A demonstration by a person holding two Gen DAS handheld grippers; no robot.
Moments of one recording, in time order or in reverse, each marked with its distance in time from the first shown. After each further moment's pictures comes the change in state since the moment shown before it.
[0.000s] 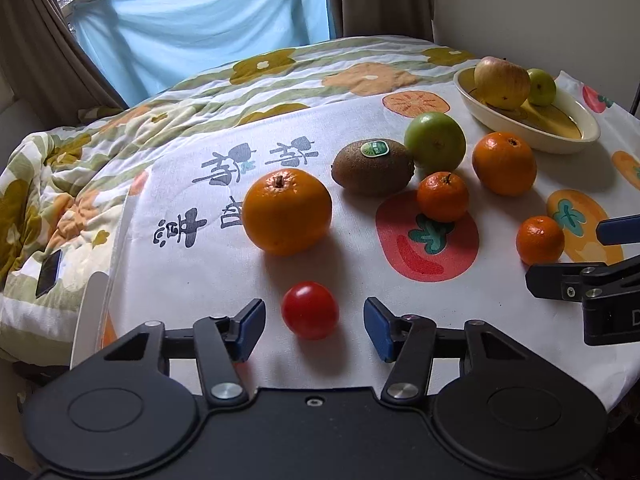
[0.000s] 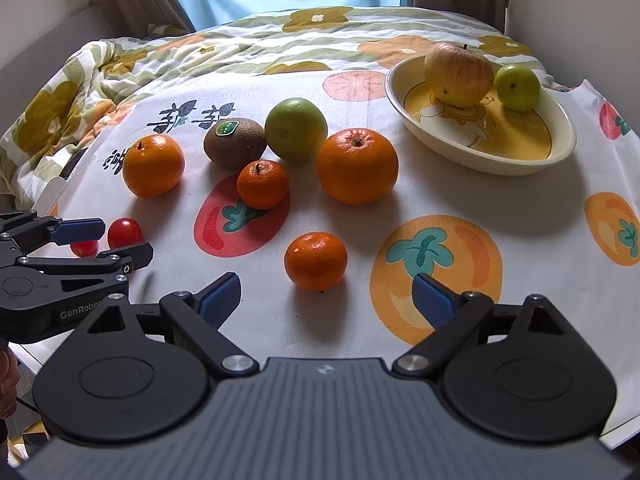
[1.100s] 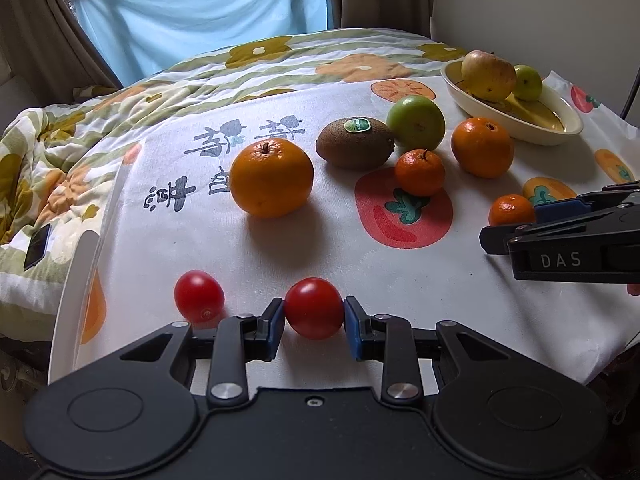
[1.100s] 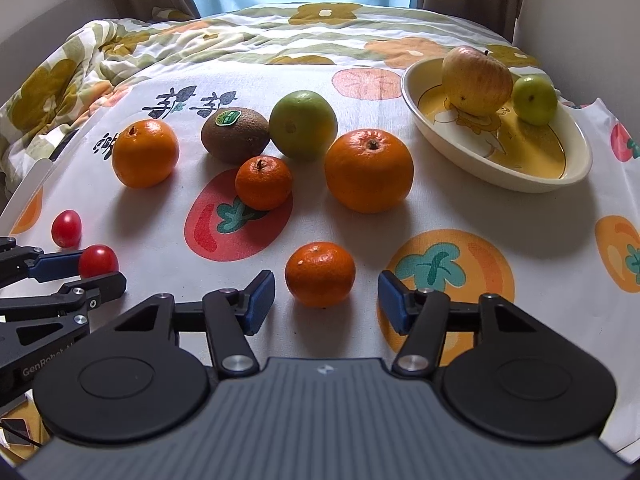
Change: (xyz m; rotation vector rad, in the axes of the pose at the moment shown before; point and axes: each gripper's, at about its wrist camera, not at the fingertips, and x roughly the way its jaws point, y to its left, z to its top) left arm -0.015 -0.007 -0.016 -0.043 0.030 -0.043; right arm 0.019 0.009 0.005 -0.069 0.008 -0.033
